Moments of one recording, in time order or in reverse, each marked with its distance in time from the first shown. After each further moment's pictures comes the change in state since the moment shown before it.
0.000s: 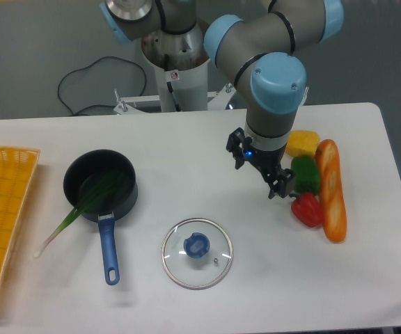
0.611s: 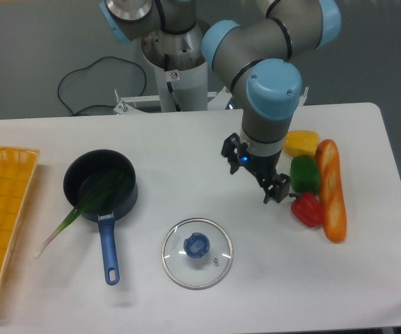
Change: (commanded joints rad) arm -0.047 -0.032 -0.015 0.073 -0.037 -0.187
